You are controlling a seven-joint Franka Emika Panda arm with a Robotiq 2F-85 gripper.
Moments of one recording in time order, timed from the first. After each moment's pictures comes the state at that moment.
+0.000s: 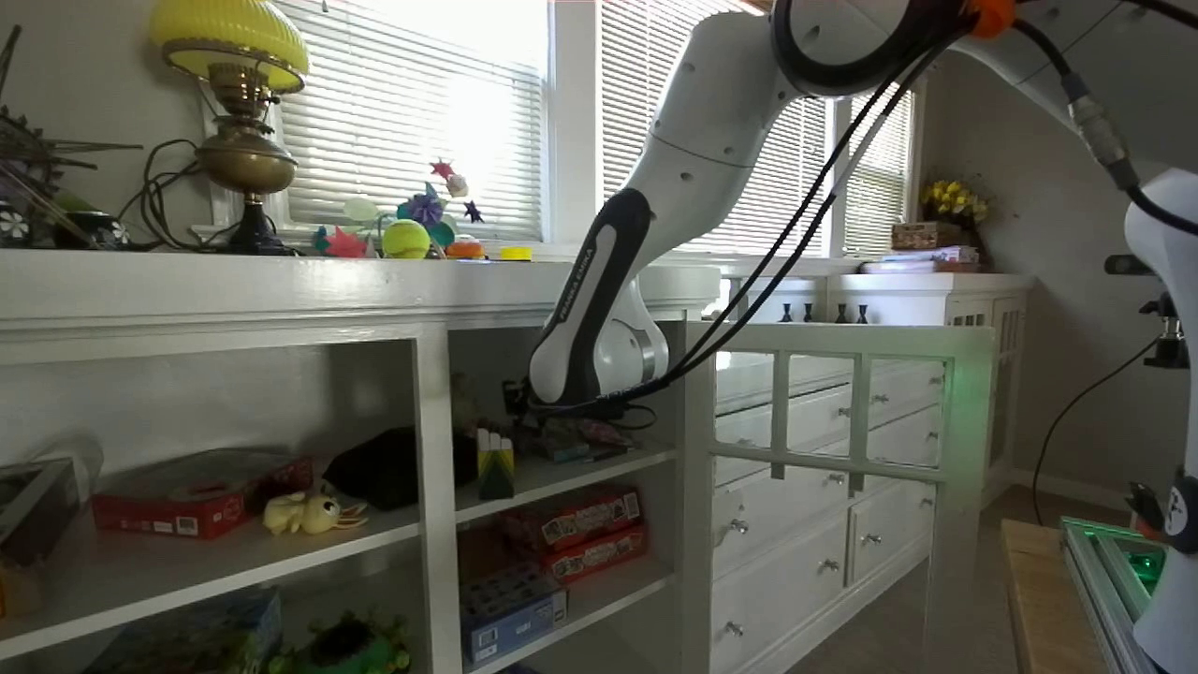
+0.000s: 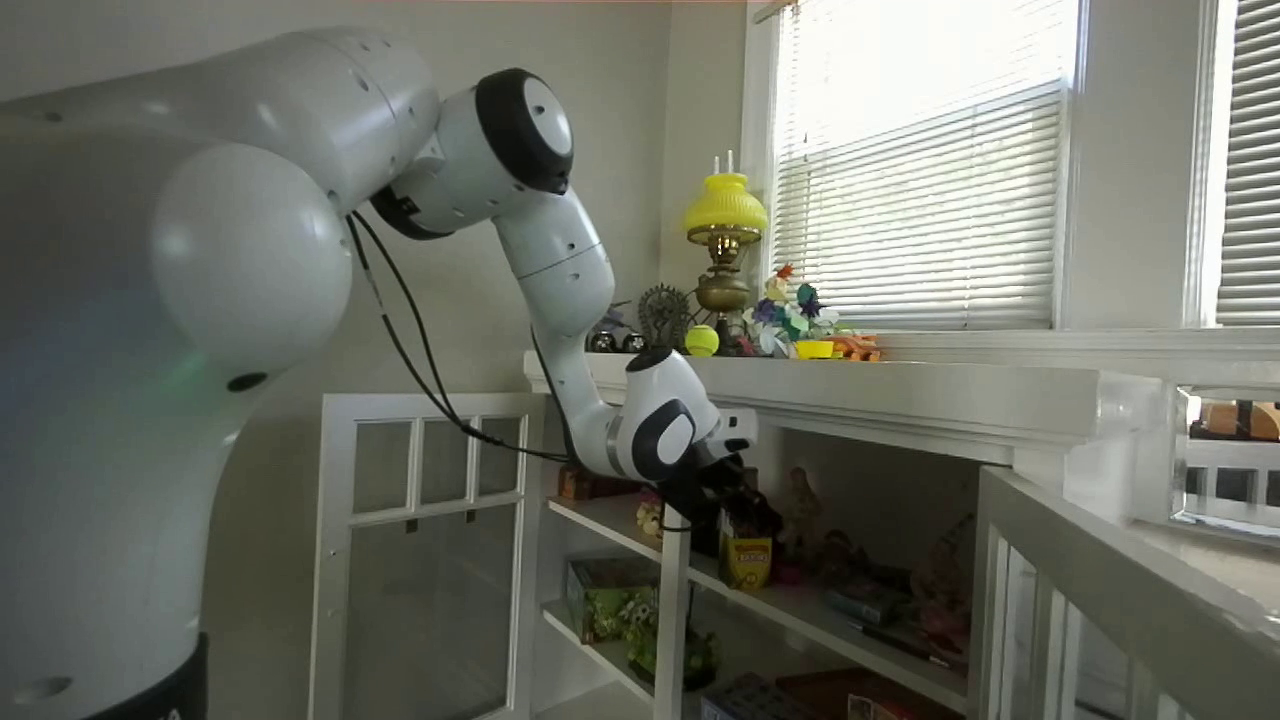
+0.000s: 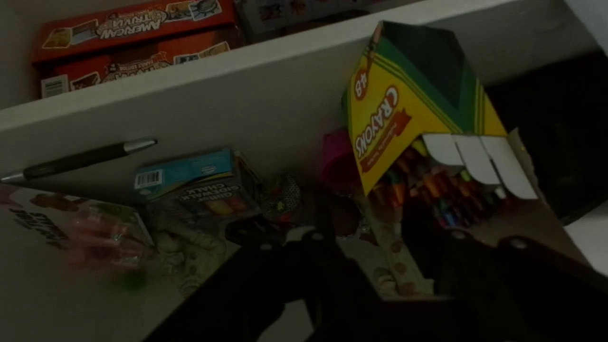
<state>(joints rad) 0.40 0.83 -0.41 -1.87 0.38 3.35 0.36</state>
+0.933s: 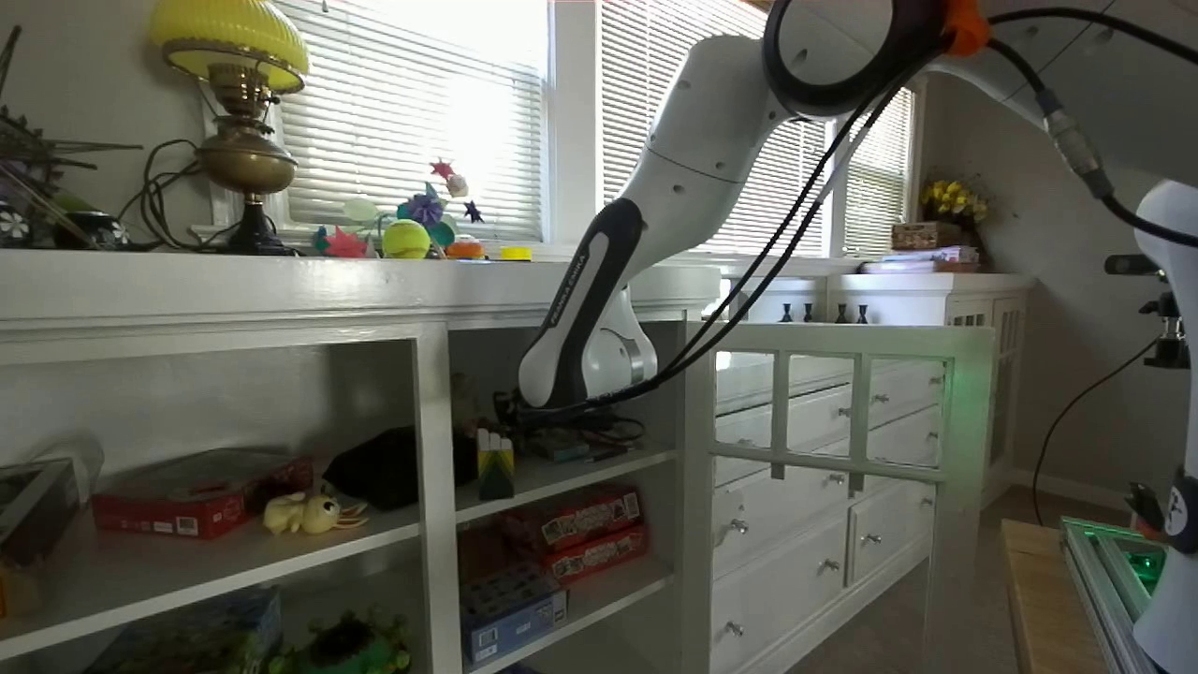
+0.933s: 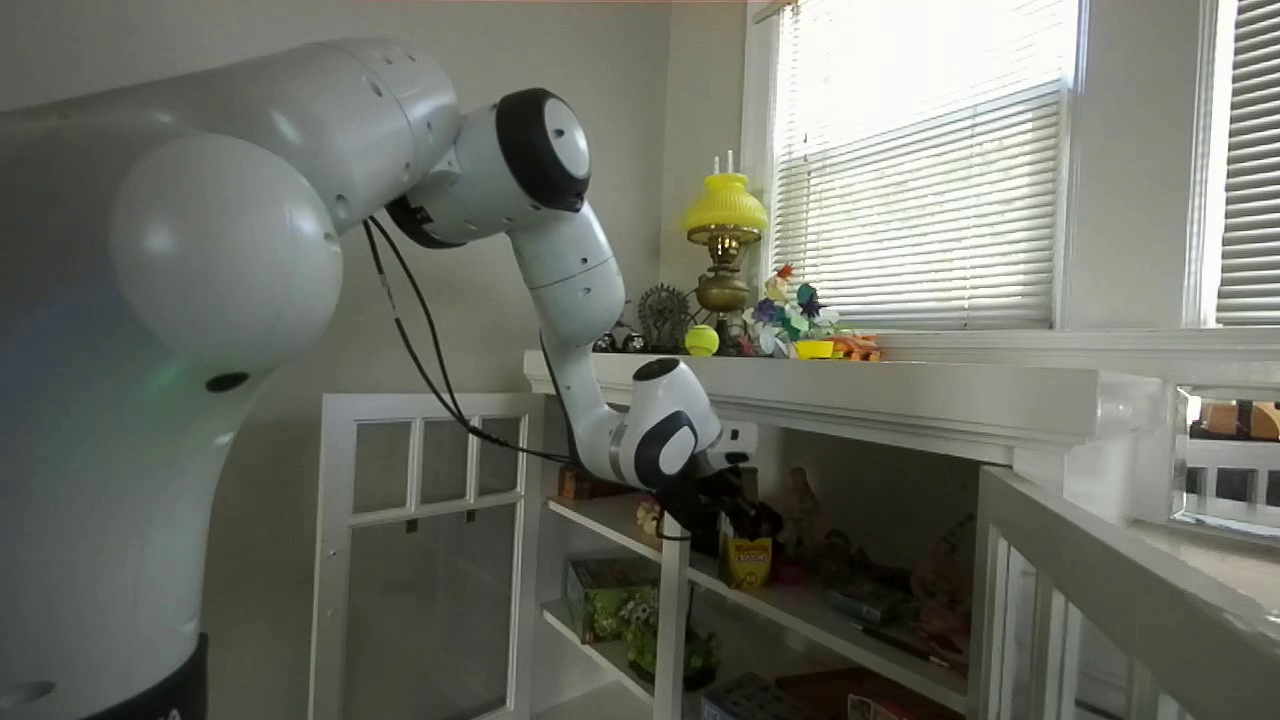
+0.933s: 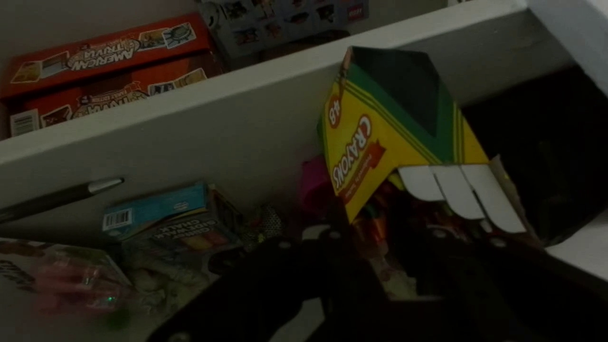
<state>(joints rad) 0.31 0.87 -0.31 -1.80 0.38 3.33 0.36</state>
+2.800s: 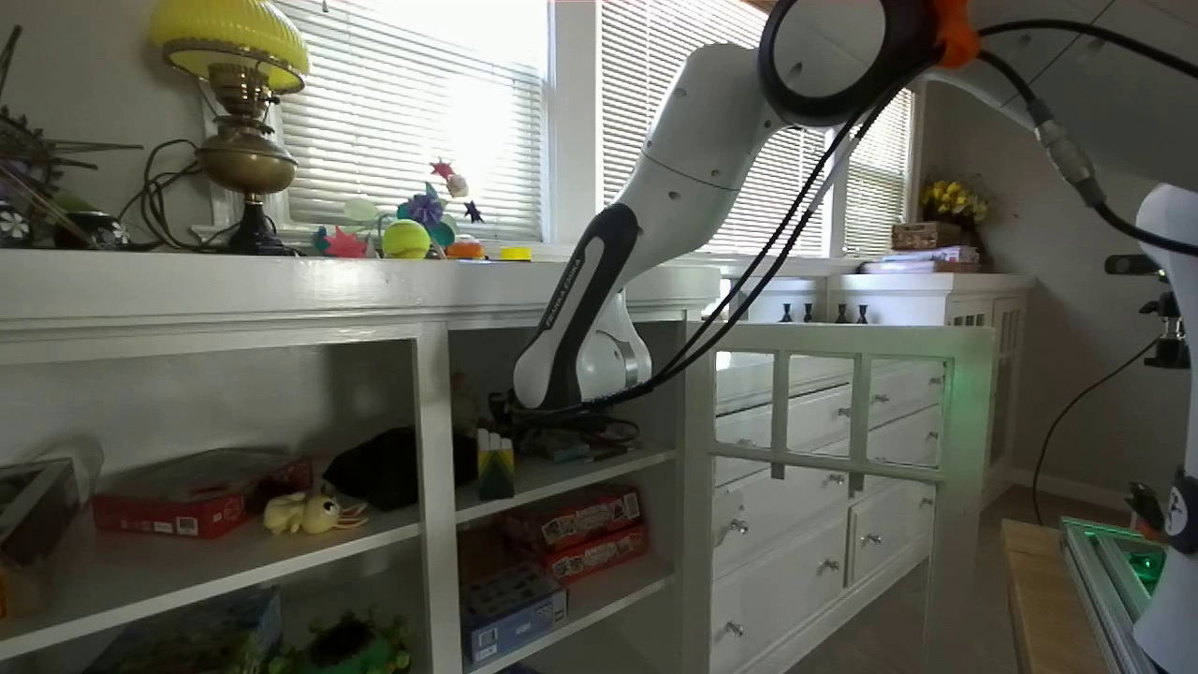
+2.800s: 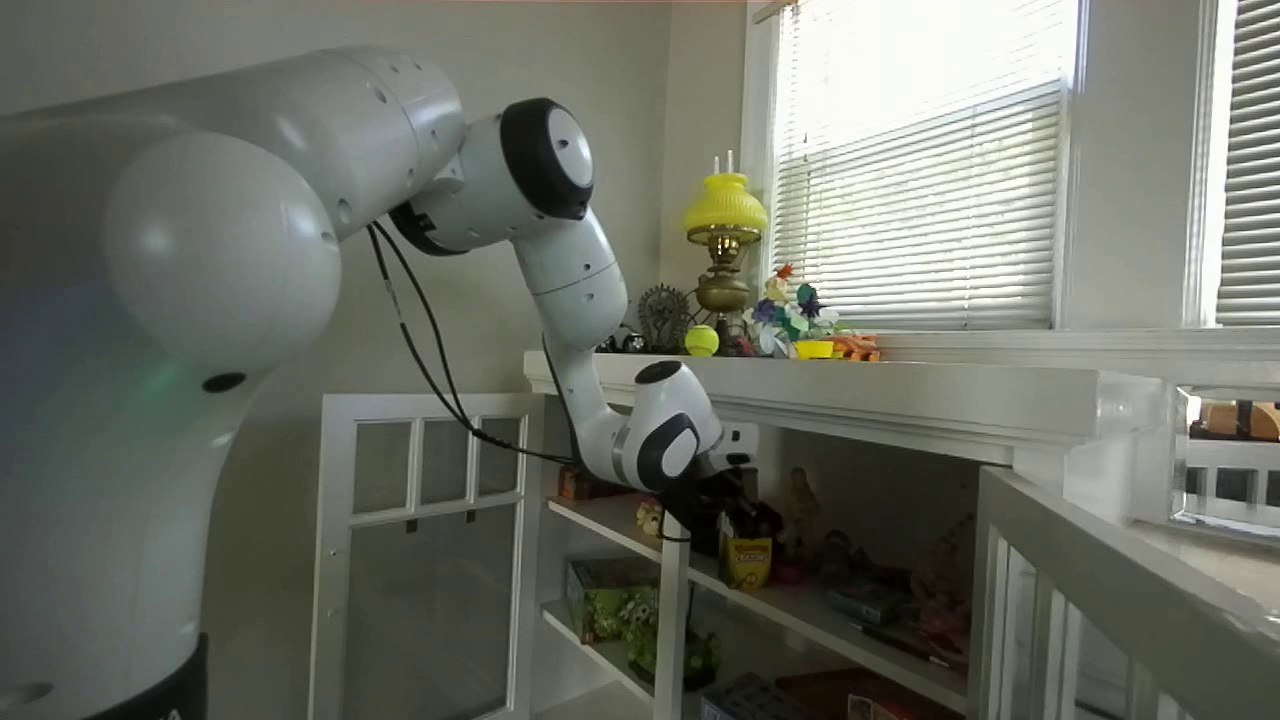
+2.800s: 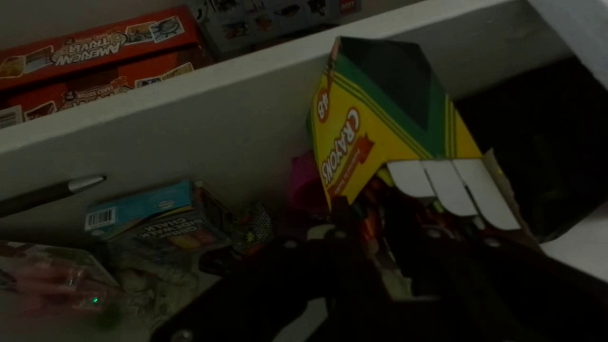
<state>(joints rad) 0.30 0.89 -0.30 -1.76 0.38 3.33 0.36</state>
